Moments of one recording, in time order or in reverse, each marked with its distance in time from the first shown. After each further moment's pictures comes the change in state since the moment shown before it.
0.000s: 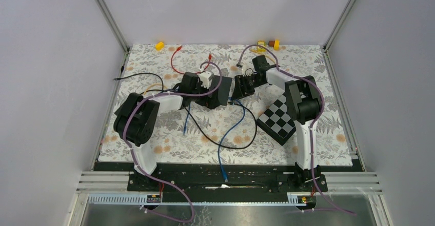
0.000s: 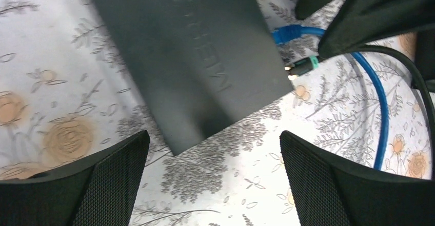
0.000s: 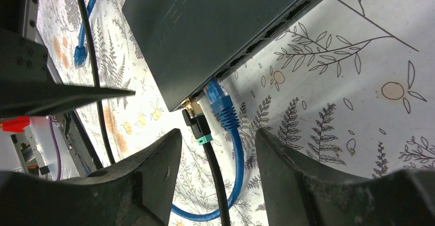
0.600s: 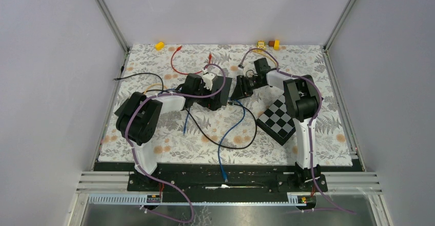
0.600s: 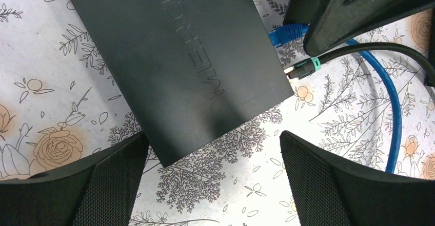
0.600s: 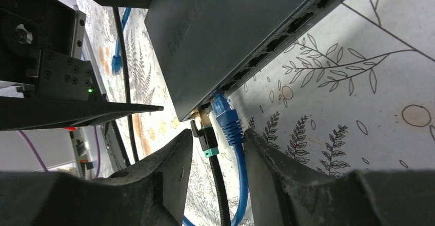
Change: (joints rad) left arm -0.048 0.023 0.008 0.000 -0.028 0.040; right arm -0.017 0.053 -0.024 0.112 -0.148 0.107
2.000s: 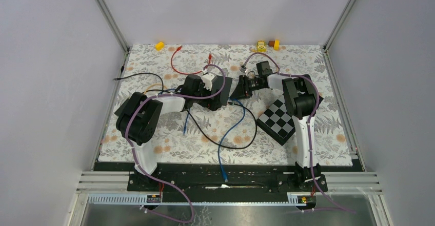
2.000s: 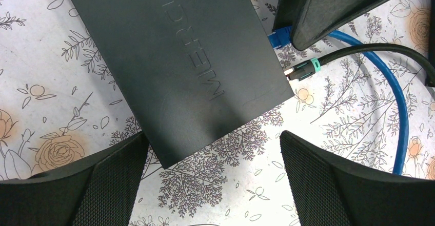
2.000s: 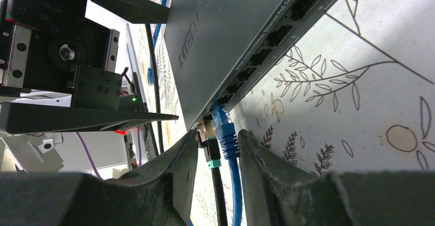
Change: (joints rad) left arm 0.002 0.002 -0.025 0.058 0.010 0.007; right arm -0.033 0.076 -0.028 0.195 -0.164 0.214
